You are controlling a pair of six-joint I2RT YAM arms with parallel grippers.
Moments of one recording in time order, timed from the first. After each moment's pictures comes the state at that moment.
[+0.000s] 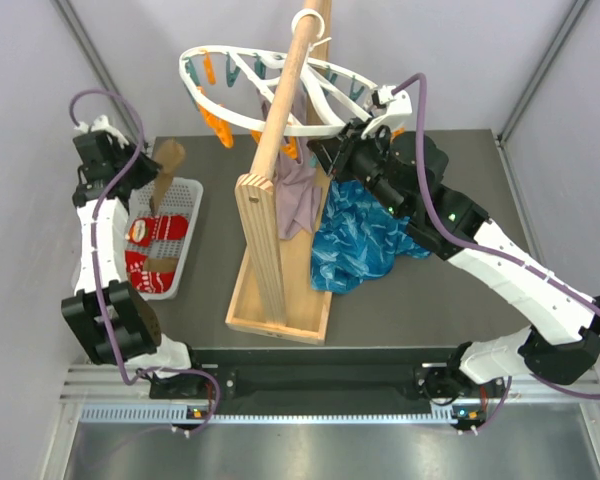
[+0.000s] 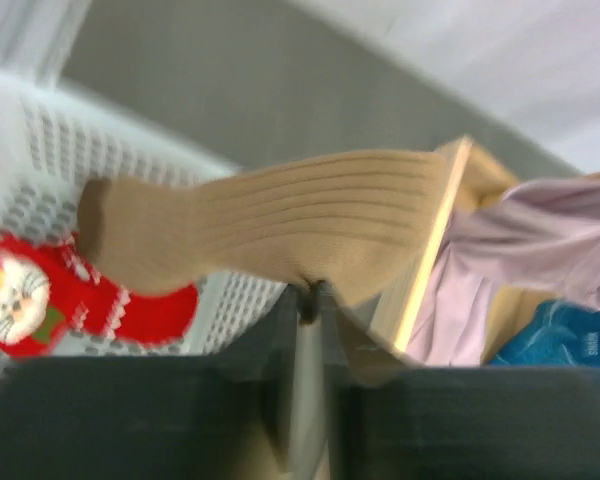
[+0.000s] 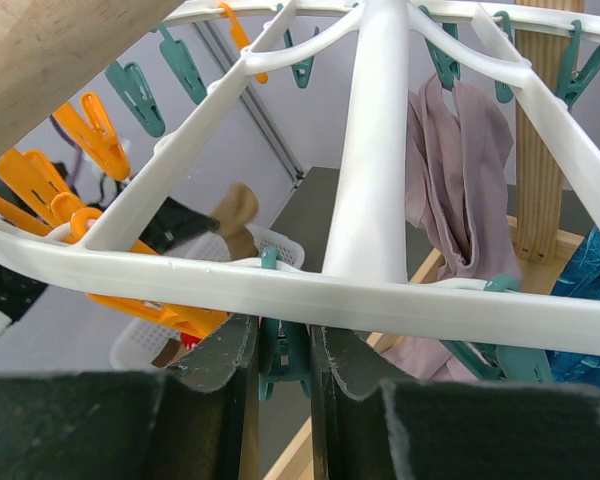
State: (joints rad) left arm 0.32 1.49 1.44 -0.41 0.30 -0.38; right arm 0.91 1.35 1.63 -0.24 0.32 0.41
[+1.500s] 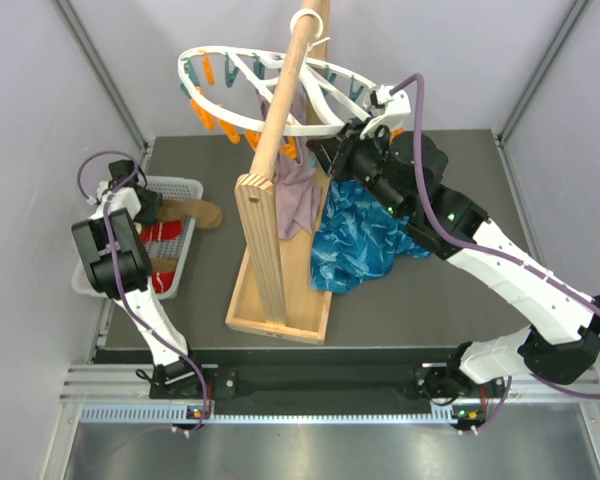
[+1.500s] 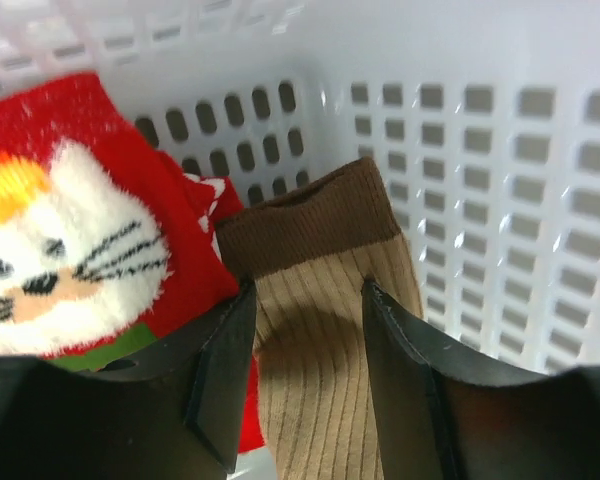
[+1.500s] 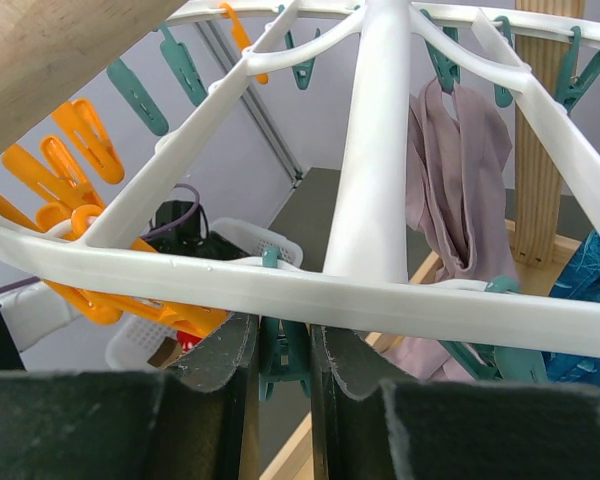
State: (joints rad) left arm 0.37 2.01 1.43 -0.38 -0.10 -1.01; right arm 0.91 1.35 1.63 -0.24 0.32 0.39
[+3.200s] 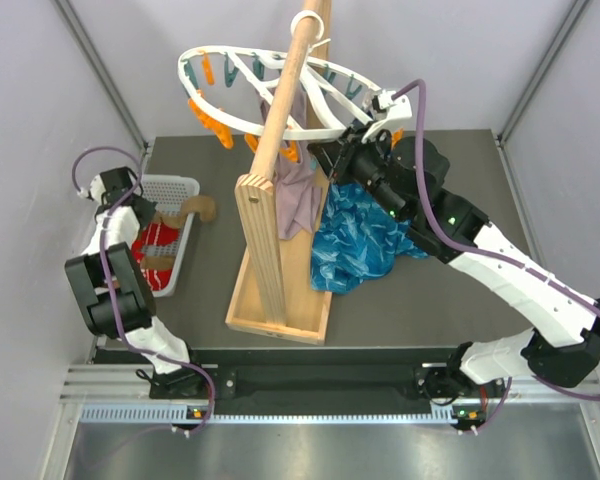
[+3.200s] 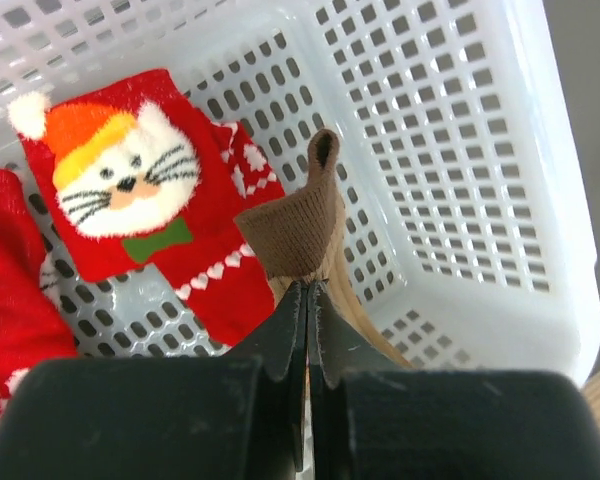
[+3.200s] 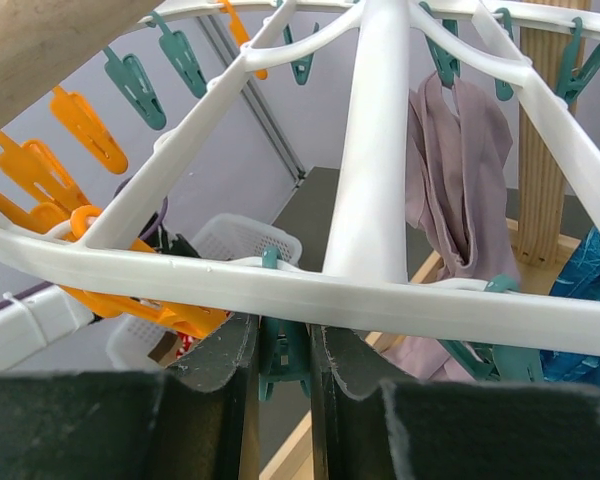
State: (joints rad) left arm 0.36 1.69 1.19 -0.30 -0.12 -0.73; right arm 0.91 1.33 1.58 -0.20 0.30 0.39
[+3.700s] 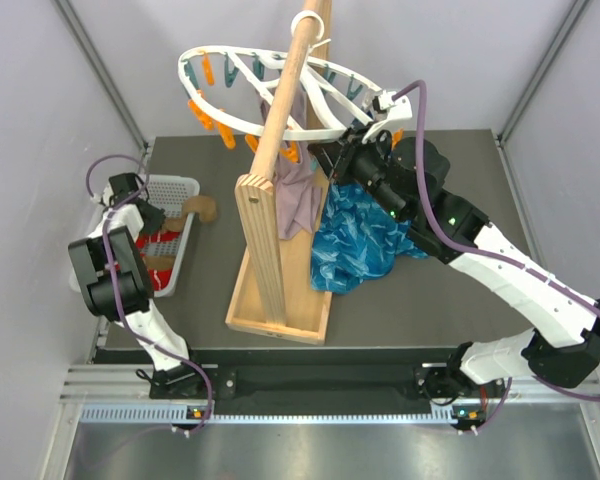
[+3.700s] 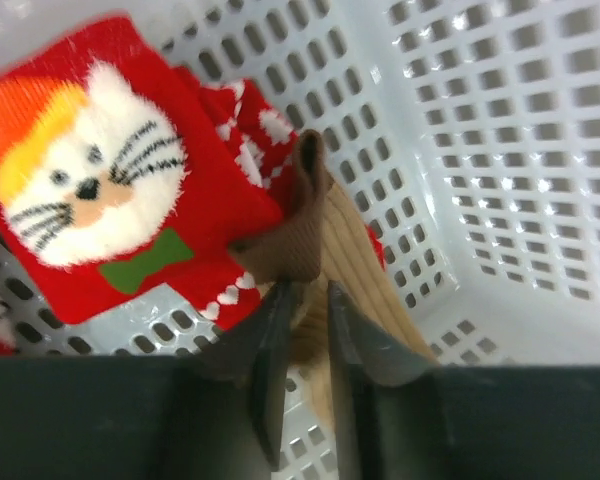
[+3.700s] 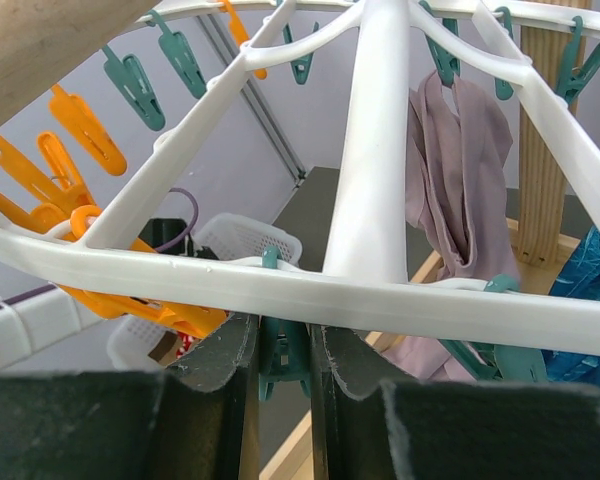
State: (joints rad) left arm 0.36 1.79 1.18 -0.28 -0.07 -0.70; right arm 0.91 1.32 1.58 -0.20 0.30 0.39
